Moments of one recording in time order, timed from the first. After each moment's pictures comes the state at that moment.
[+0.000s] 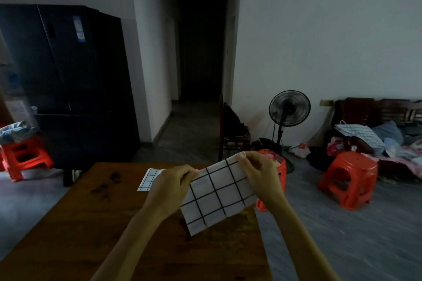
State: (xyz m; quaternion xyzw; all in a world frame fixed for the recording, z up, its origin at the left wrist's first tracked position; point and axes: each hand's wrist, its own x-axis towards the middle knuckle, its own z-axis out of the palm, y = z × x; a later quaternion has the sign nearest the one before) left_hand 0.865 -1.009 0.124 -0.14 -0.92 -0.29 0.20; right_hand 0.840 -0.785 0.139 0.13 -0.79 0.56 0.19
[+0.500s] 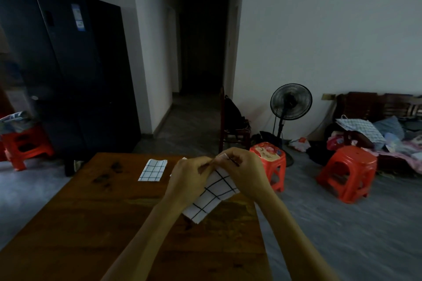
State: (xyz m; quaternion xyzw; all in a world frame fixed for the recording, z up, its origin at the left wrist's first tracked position) left_hand 0.861 -0.975 0.118 -0.19 -0.88 -0.37 0.23; right_hand 0.849 -0.809 0.138 0.23 -0.81 0.52 0.14
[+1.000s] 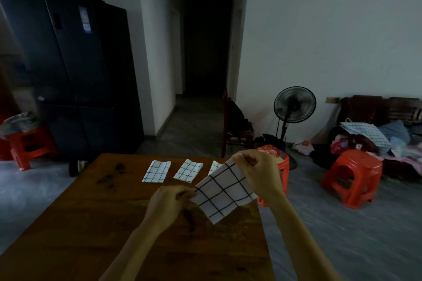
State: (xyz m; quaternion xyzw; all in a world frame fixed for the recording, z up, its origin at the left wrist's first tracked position) left_hand 0.881 -1.025 0.065 -0.09 -0.94 -0.32 0.11; right_hand 0.841 -0.799 0.134 0.15 -0.83 0.48 0.22
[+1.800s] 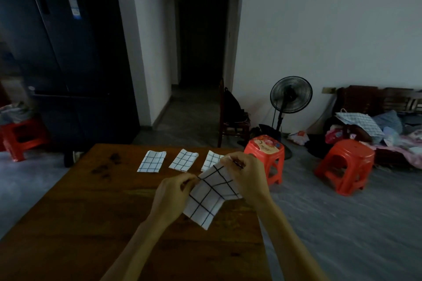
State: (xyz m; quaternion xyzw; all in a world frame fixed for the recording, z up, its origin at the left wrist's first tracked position) left_hand 0.880 -0.999 0.054 -0.09 -0.92 -0.36 0.15; right_hand 0.850 -0.804 0.097 0.16 -0.83 0.50 0.19
